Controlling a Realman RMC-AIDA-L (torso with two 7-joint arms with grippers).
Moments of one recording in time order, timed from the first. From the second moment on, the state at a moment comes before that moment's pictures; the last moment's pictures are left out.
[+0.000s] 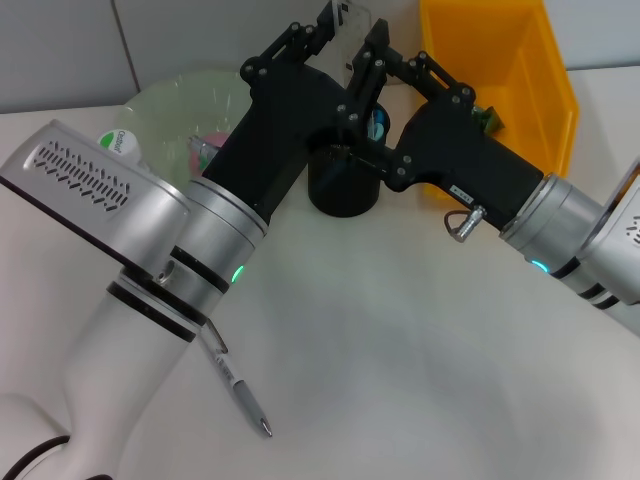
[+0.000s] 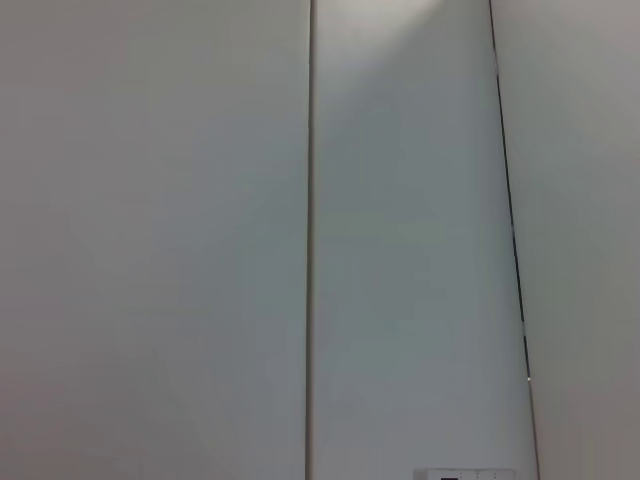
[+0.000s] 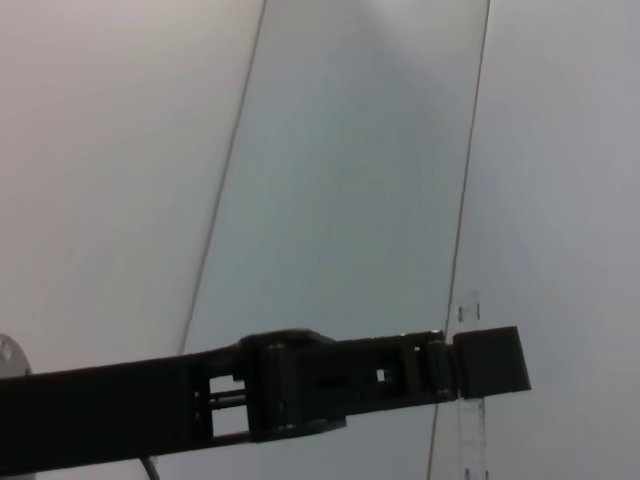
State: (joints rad) left arm -0.49 -2.08 2.51 0.81 -0.72 1.04 0.07; right arm 0.67 2.09 -0.58 0.05 -1.37 -1.54 0.24
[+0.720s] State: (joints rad) left arm -0.49 -2.08 2.52 0.81 -0.75 1.04 0.07; right arm 0.68 2.09 -0.57 0.06 -1.37 -1.55 0.21
